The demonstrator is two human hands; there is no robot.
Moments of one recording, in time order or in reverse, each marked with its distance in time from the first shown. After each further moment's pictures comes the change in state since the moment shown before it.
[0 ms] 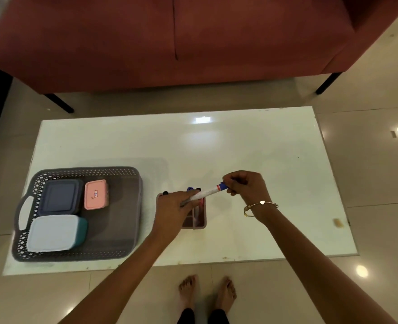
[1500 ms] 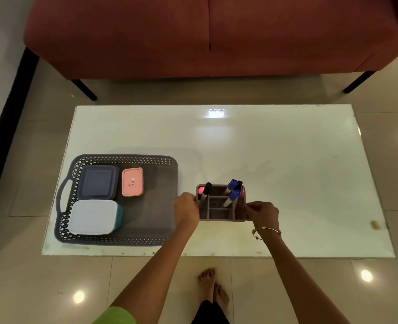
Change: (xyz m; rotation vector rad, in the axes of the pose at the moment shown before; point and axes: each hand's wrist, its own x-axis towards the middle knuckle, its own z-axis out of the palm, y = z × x) left_hand 0.026 -0.100 -0.019 0.196 0.002 -0.394; right_hand -0.030 0.065 0.091 -0.370 0.148 0.248
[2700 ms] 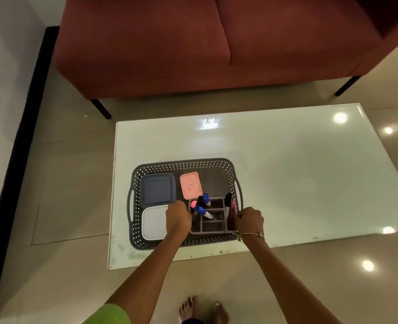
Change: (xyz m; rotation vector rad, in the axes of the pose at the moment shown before) left_hand 0.057 -0.160 -0.155 0.183 -0.054 0.056; right_hand -0.095 -0.098 0.194 -0.331 0.074 0.091
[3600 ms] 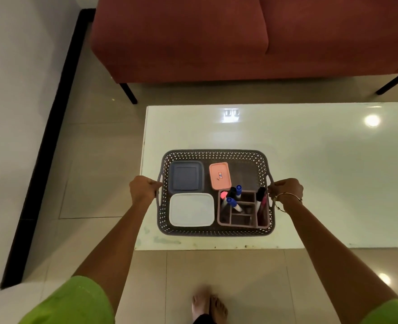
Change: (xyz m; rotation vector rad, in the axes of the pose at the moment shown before) left_hand 0.072 -0.117 -0.100 -0.436 0.199 -0.144; right_hand 0.063 -0.027 -0.023 0.279 0.083 0.138
